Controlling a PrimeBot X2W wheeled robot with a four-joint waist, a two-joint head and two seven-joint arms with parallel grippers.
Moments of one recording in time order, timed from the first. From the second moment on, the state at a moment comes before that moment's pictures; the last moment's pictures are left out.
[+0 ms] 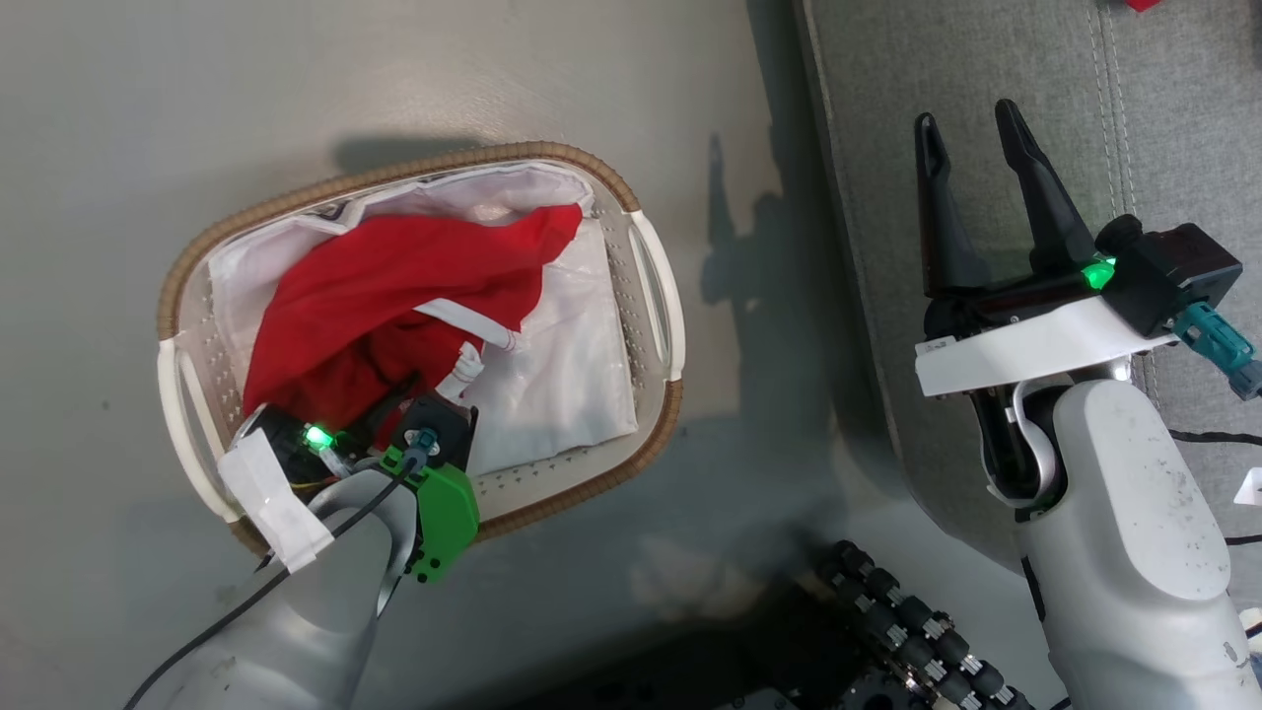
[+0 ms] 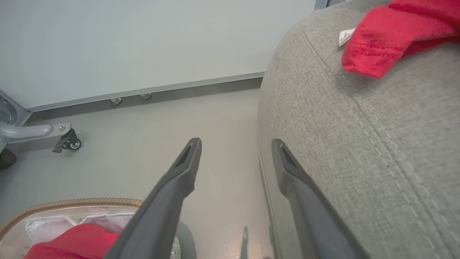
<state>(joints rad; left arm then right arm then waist) -0.72 0.11 -0.63 1.17 -0.04 -0.09 -0.26 -0.51 -0.05 0.08 0.17 0.30 0.13 -0.26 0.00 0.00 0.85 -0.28</state>
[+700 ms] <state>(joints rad) -0.82 0.09 -0.60 1.25 -0.10 0.01 -0.26 -0.53 -0.05 0.09 0.15 0.32 0.13 -0.26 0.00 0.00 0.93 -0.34</state>
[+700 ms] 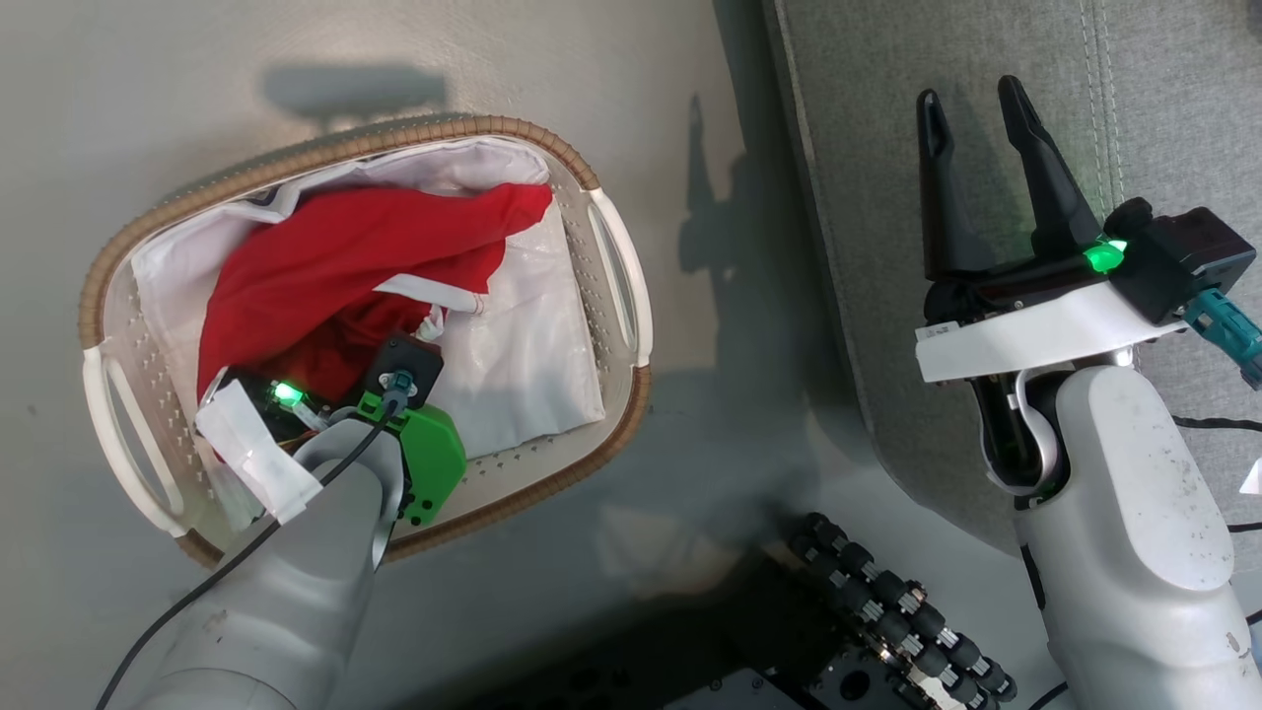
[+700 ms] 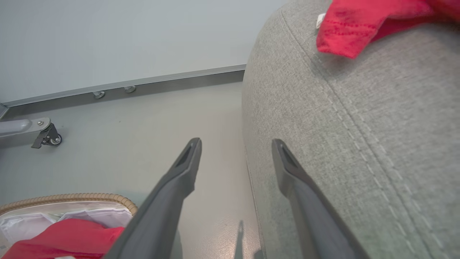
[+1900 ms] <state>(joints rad) -0.49 0.22 -0.66 0.59 -0.06 -0.09 -0.26 -0.23 -0.05 0.03 0.26 0.13 0.13 -0.26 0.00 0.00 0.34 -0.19</state>
